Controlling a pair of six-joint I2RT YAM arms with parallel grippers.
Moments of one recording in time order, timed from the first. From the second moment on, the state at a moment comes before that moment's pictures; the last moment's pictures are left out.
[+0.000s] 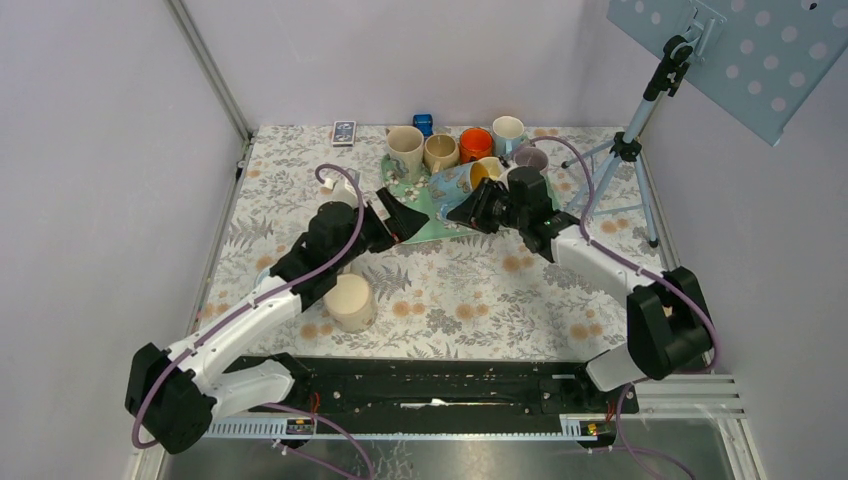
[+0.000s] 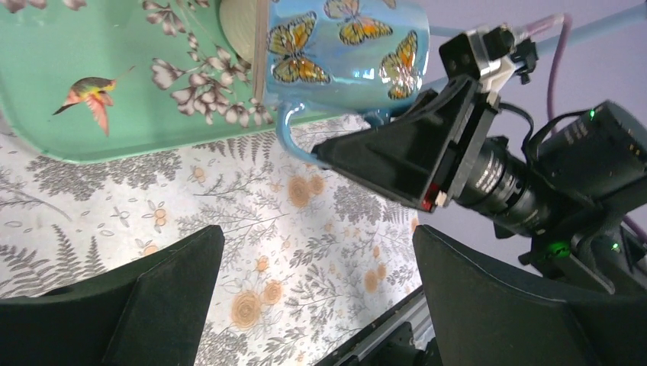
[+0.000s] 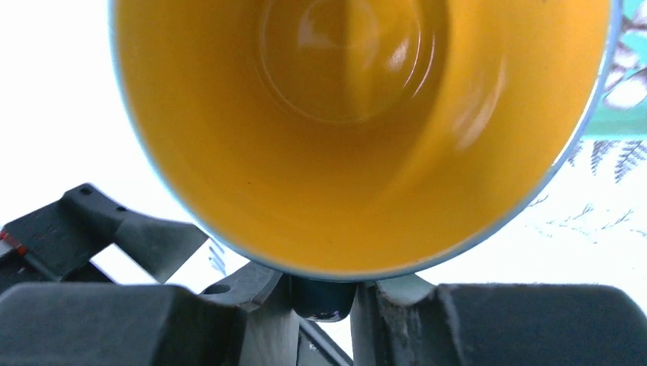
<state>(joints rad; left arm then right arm) -0.62 1.07 0.79 0.01 0.04 -0.93 0.48 1.46 0.94 0.05 -0.37 0.90</state>
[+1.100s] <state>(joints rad) -0.58 0.99 0.79 -0.13 -0.01 -0.84 0.58 1.87 1.47 -0.35 0.01 0.42</state>
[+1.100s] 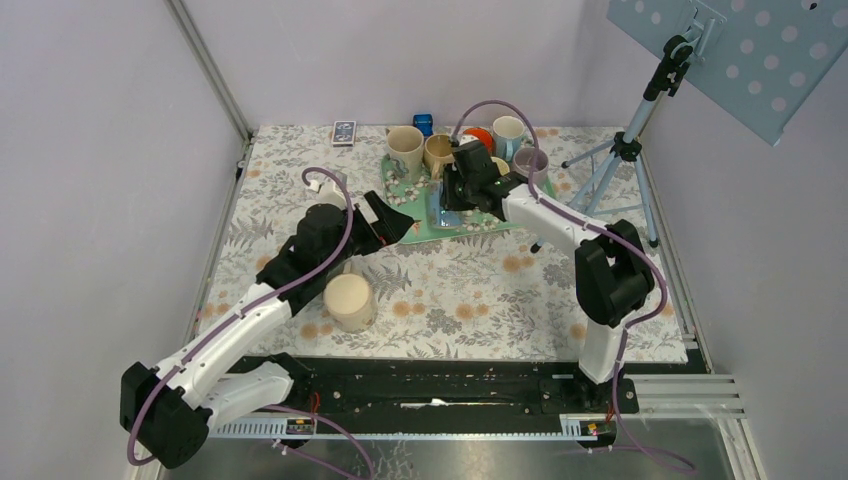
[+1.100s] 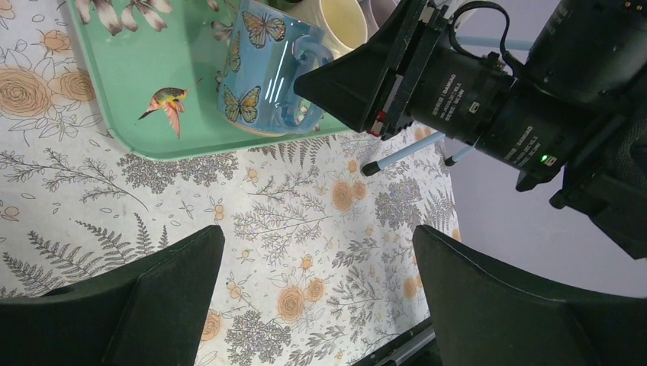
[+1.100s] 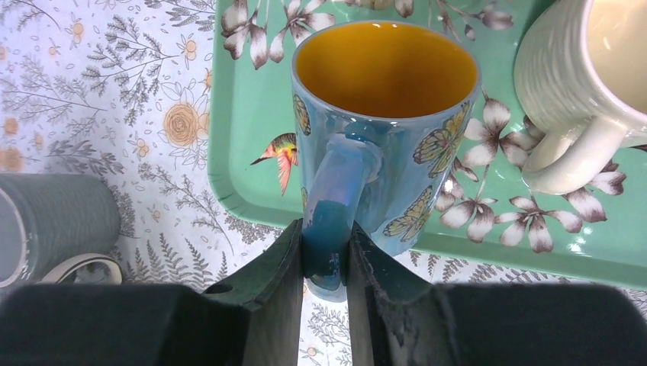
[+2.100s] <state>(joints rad) -0.56 0.98 0.79 -0.17 -0.01 -0.84 0.69 1.74 1.07 0.19 0.29 0.36</state>
